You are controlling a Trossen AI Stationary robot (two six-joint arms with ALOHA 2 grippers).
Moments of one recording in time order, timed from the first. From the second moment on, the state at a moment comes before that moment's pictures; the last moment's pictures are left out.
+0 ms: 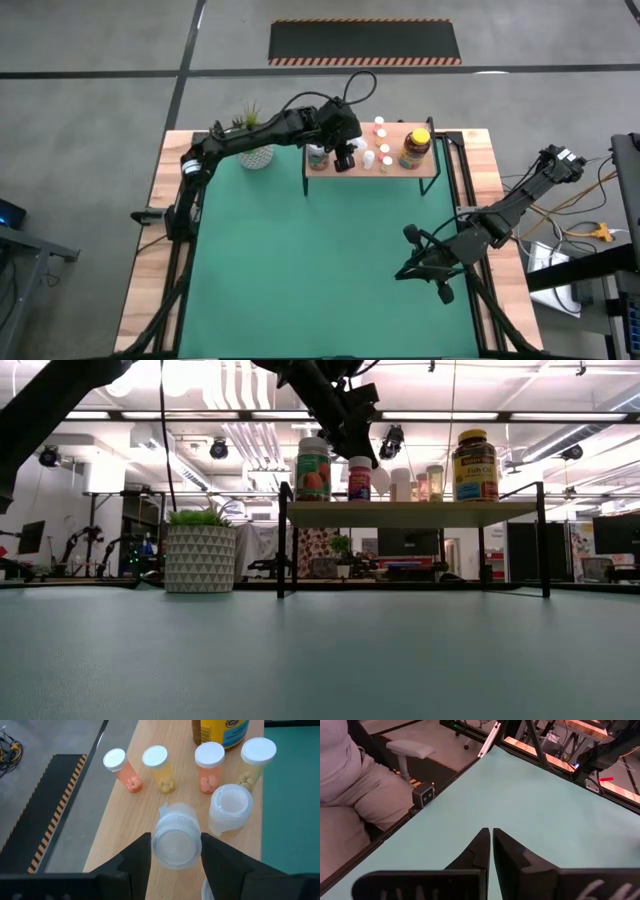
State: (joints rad) left arm 0.34 2.04 2.09 -0.76 -0.11 0.25; right arm 0.65 1.00 0.79 -0.23 0.19 -0.13
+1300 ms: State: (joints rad) left arm 0.34 2.02 2.08 -0.76 -0.11 0.26; right arm 0.65 1.00 0.79 -0.23 0.19 -0.11
